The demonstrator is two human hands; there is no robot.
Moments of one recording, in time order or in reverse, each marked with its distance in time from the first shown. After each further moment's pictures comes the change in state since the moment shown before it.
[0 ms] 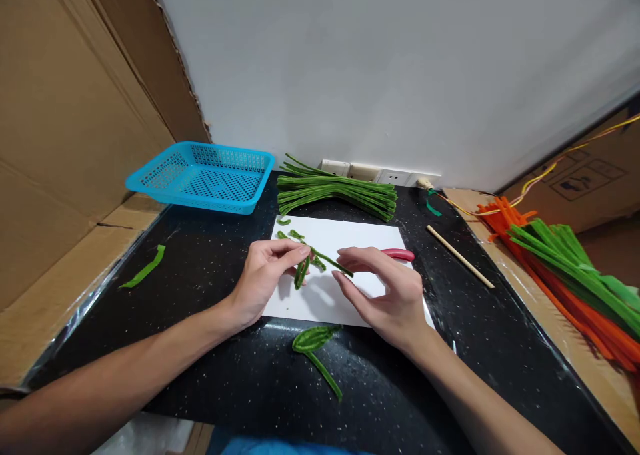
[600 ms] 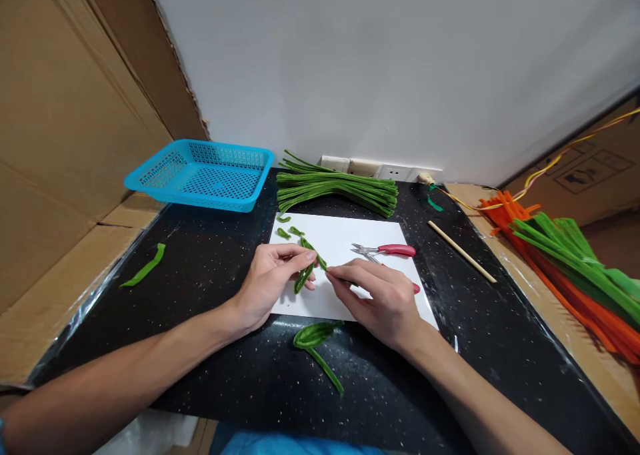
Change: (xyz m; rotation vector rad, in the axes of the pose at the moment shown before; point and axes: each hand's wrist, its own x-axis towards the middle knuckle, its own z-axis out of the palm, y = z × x) left_hand -0.006 -0.008 0.002 -0.001 -0.072 -0.085; right_hand -0.004 0.002 0.006 -0.098 -0.123 -0.162
